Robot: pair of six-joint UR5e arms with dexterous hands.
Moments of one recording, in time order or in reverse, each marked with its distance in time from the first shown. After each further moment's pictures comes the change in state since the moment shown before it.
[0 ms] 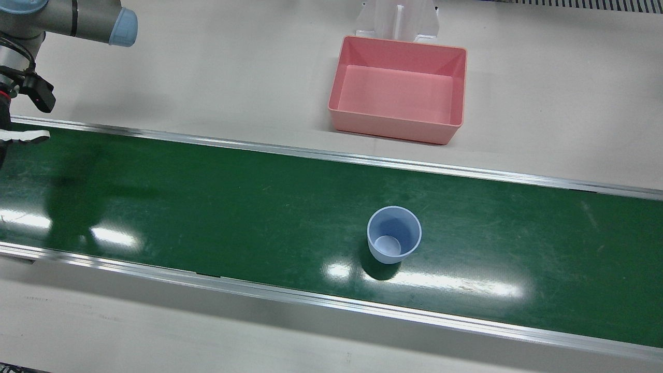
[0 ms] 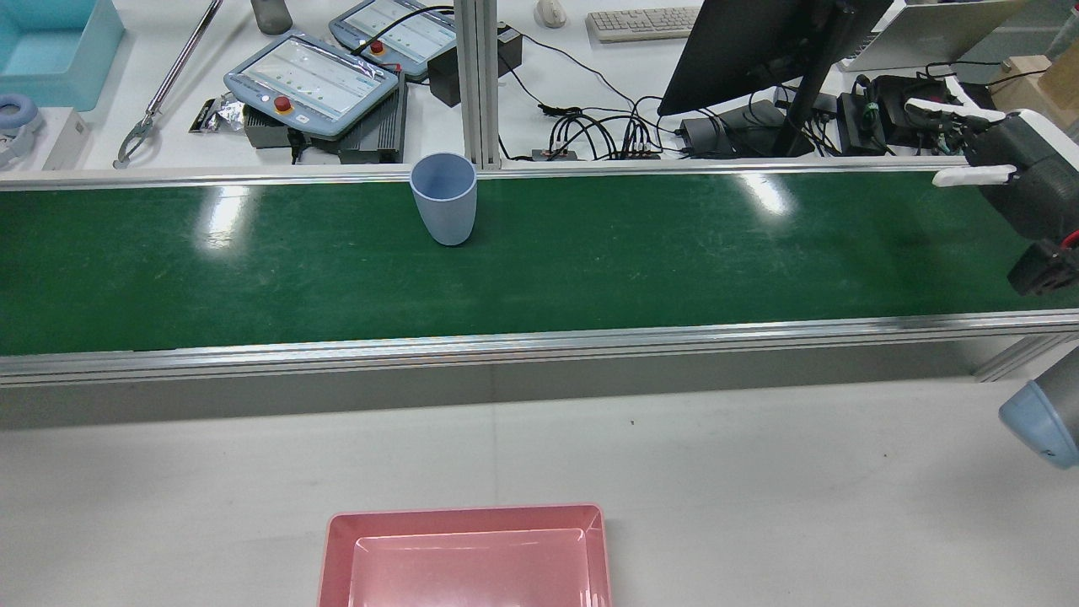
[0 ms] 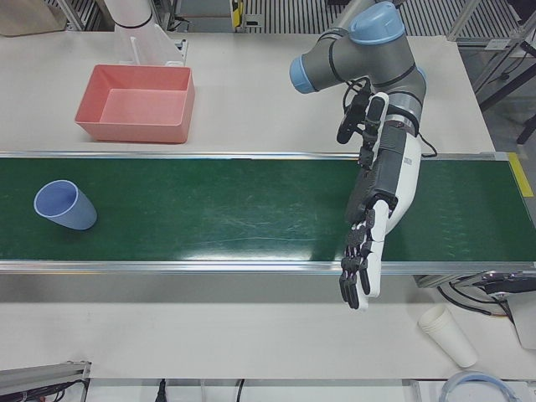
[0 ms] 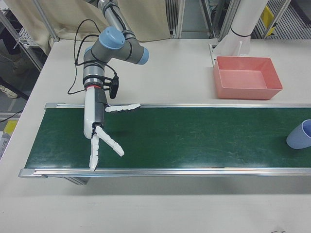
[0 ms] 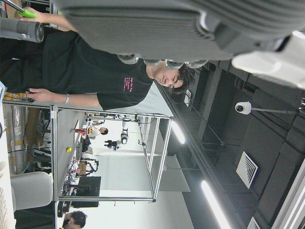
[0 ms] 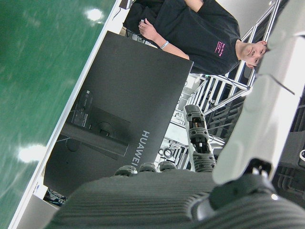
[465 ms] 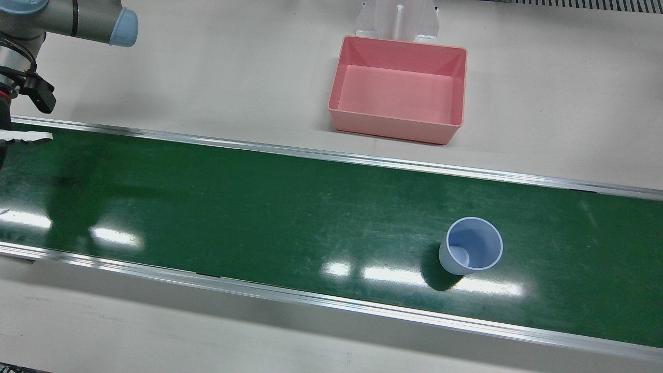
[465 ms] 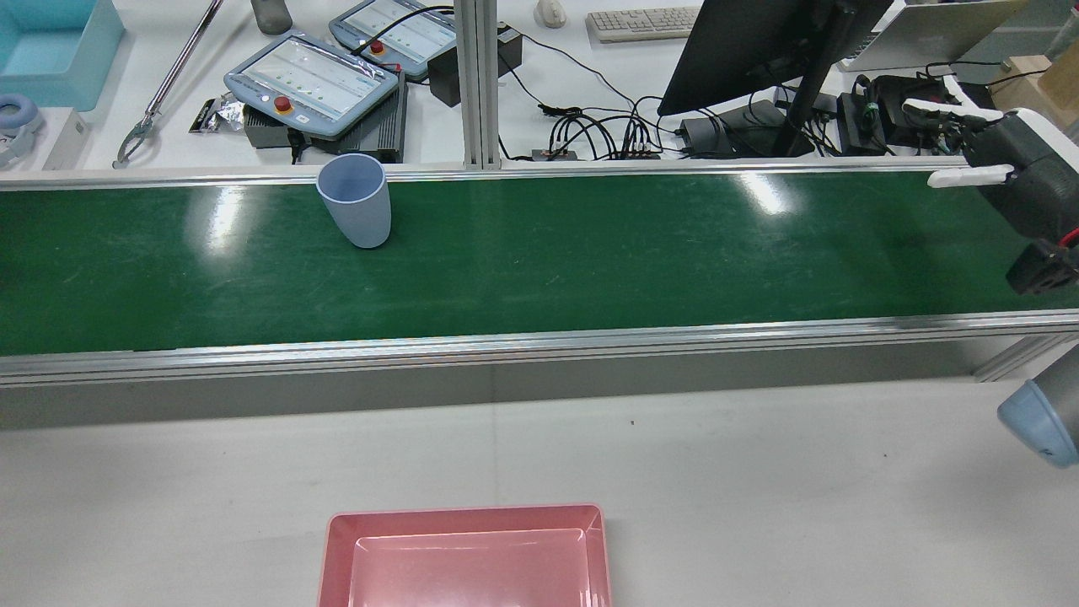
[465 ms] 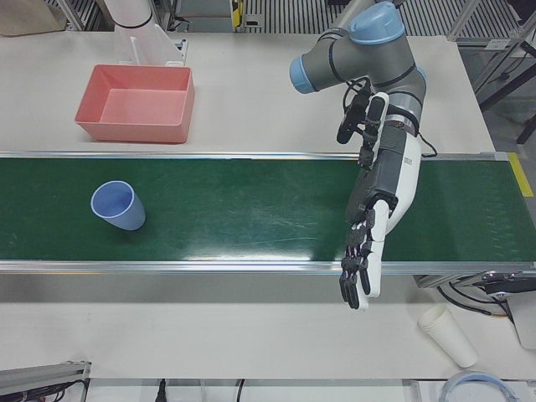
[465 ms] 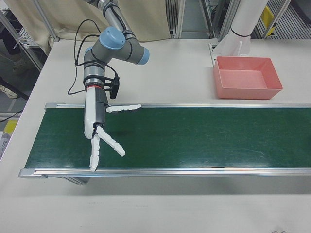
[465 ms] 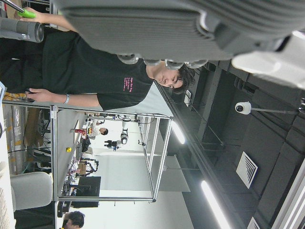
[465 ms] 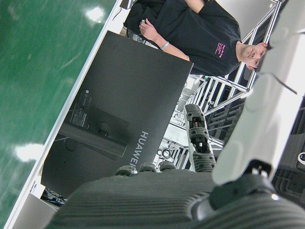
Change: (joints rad) left arm 0.000 0.000 0.000 0.000 -0.001 0.000; right arm -0.001 0.003 0.000 0.000 0.001 -0.017
